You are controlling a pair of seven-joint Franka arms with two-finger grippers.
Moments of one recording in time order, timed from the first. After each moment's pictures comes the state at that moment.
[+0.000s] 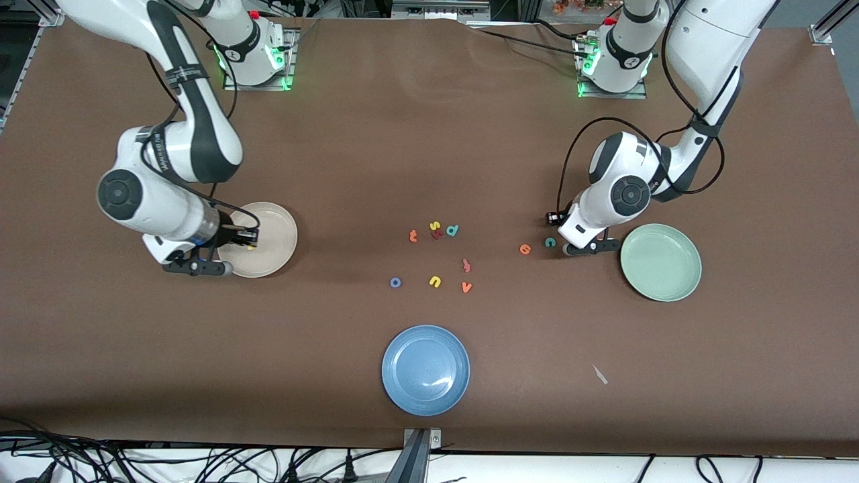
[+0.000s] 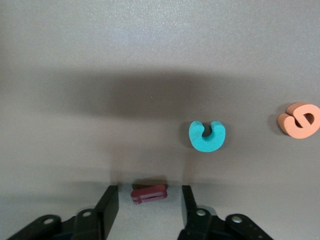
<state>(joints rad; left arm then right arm) 0.00 0.47 -0.31 -2.17 0.01 2.40 -0.45 0.21 0.34 -0.08 -1.95 0.14 2.20 0.10</state>
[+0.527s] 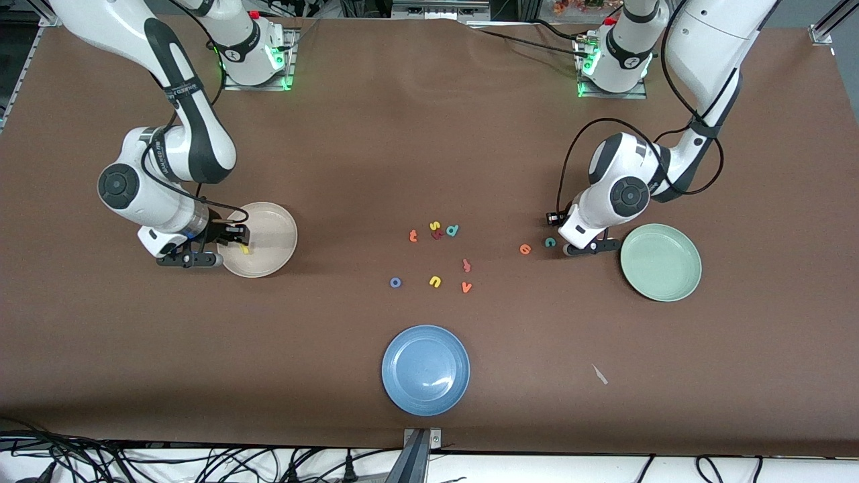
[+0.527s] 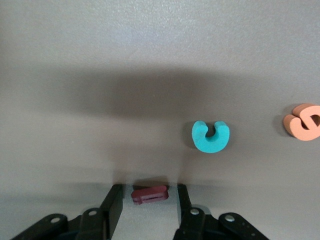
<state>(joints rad) 0.00 0.47 -0.31 -2.17 0.01 2.40 -0.46 0.18 0.35 -0.09 -2.10 0.14 2.40 0.00</state>
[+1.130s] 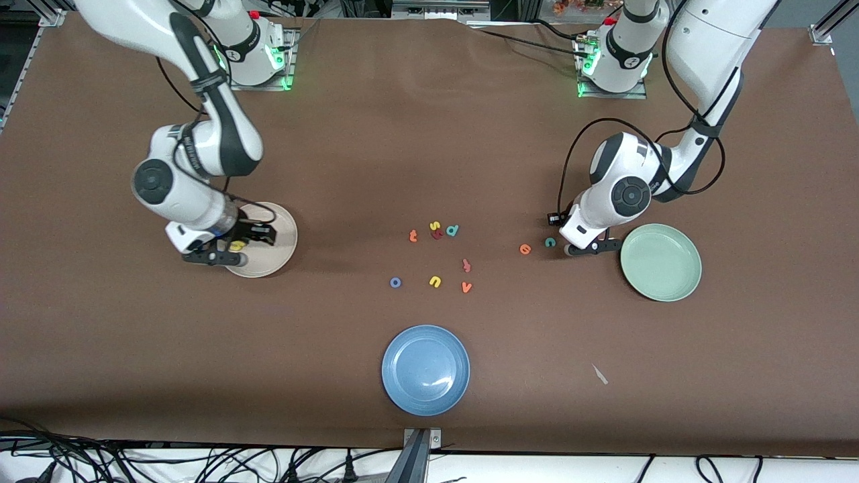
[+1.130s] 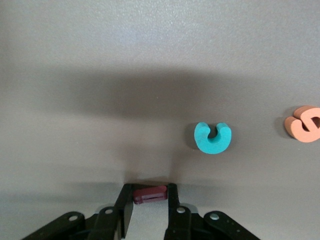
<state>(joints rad) 0.00 0.47 -0.31 -2.17 0.01 2.39 -0.46 0.32 0.36 -0.05 -2.08 0.15 2.43 0.25</state>
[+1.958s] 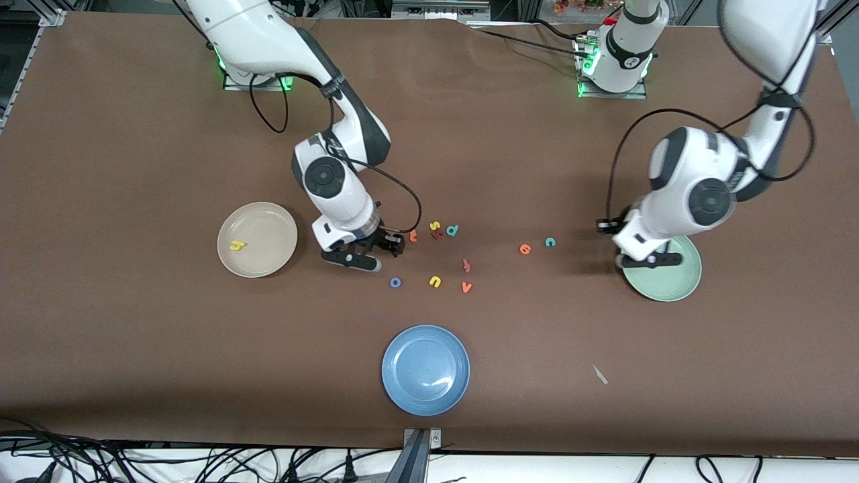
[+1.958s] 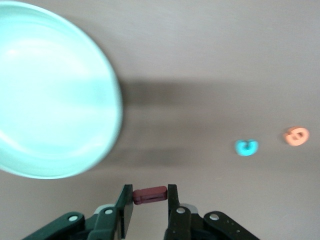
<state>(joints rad) 0.17 0.33 -0.30 -2.00 0.04 2.08 -0.20 0.62 0.68 -0.01 -1.68 0.15 2.50 0.75</state>
